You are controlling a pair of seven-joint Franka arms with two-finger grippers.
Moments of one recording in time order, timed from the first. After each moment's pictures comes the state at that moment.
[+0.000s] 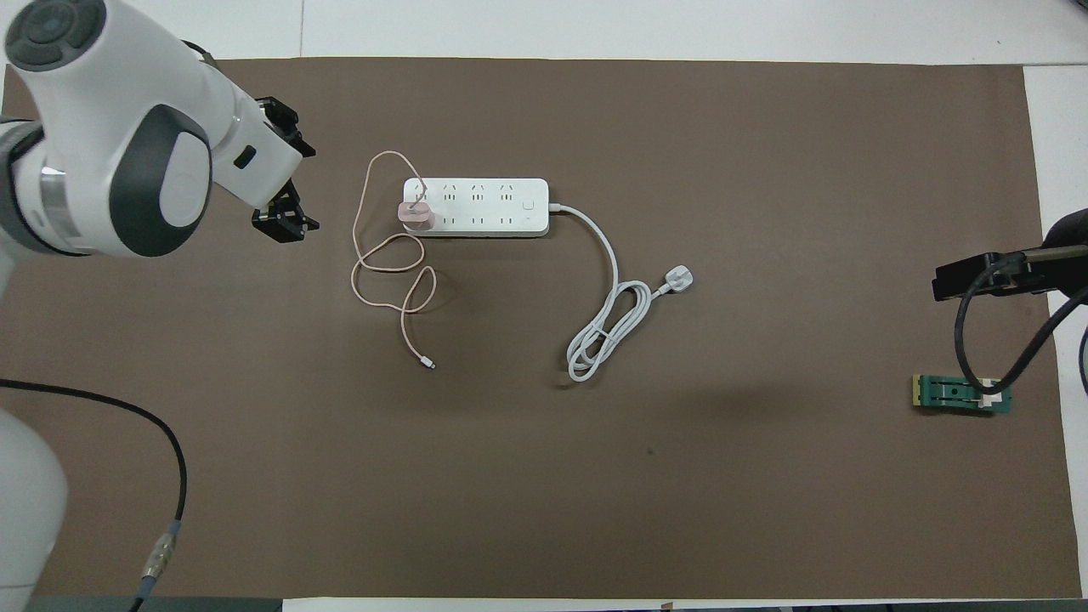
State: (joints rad) left arm -0.29 0.34 0.08 -1.47 -0.14 1.80 1.30; right arm 0.01 -0.08 -0.04 -1.75 -0.03 1.64 -0.07
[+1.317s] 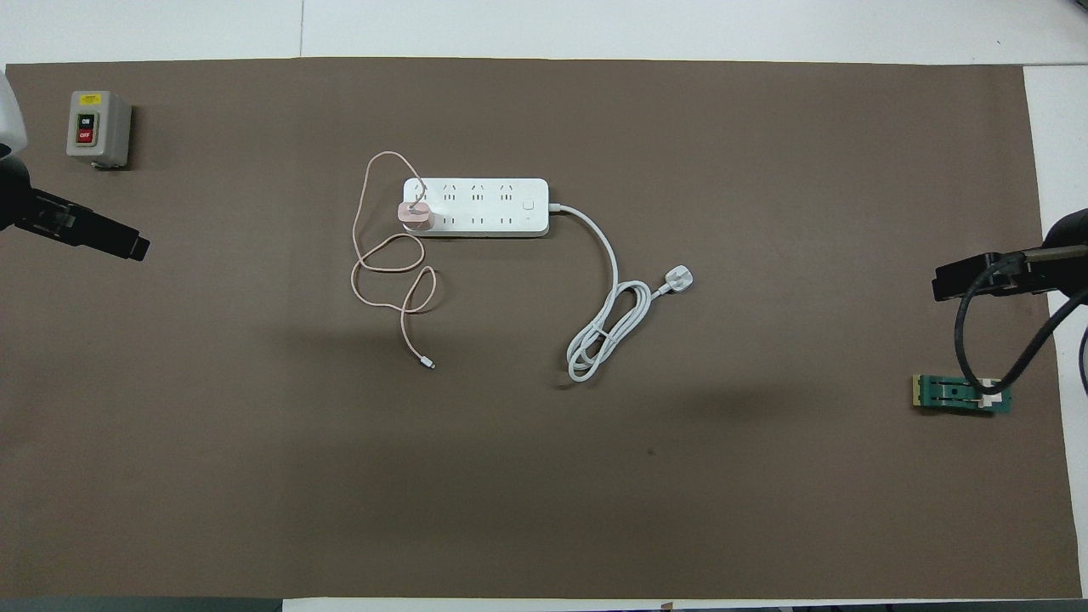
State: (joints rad) left arm -0.18 0.11 0.15 -1.49 -0.06 1.56 0.36; right arm 0.01 -0.08 -0.04 -1.75 -0.03 1.64 -0.07
